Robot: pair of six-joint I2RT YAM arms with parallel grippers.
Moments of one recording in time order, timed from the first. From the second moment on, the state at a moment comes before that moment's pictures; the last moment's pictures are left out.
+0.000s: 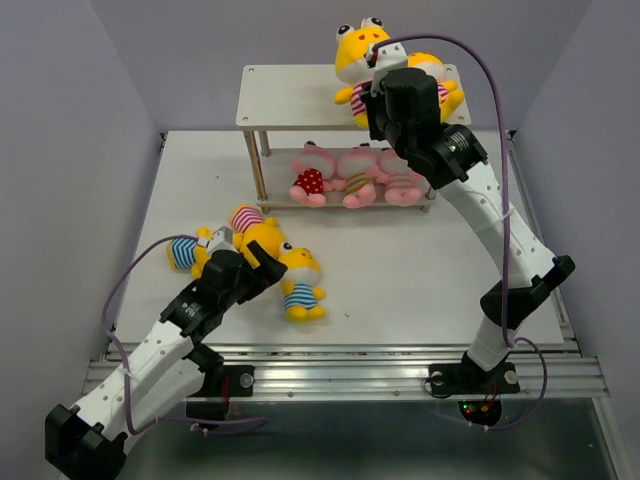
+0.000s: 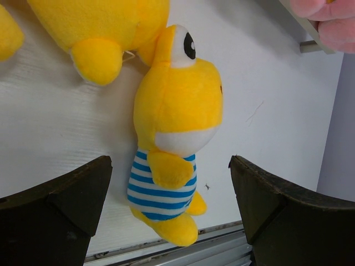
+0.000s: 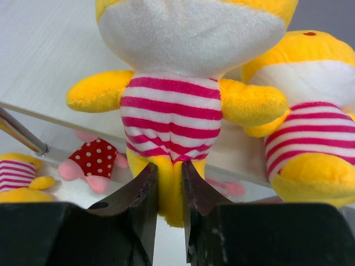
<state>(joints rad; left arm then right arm) -0.55 0.67 0.46 -0.40 -0.11 -0.98 0.68 1.72 2.18 -0.72 0.50 -0.03</state>
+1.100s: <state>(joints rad) -0.55 0.63 0.46 -0.43 -0.13 -0.99 0.52 1.85 2.33 -0.77 0.30 0.10</state>
